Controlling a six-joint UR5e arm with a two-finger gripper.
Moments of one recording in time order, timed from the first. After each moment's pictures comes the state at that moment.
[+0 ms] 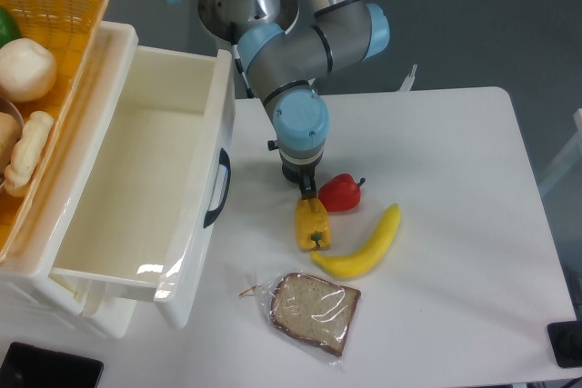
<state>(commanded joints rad) 2.45 -1.89 -1.96 -1.12 1.73 1.81</state>
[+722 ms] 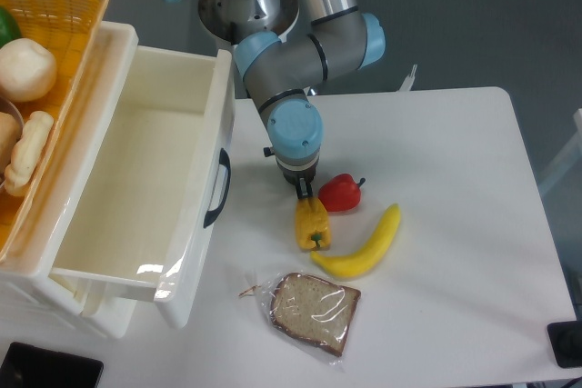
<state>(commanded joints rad) 2.45 -1.89 -1.94 -1.12 1.72 1.80</state>
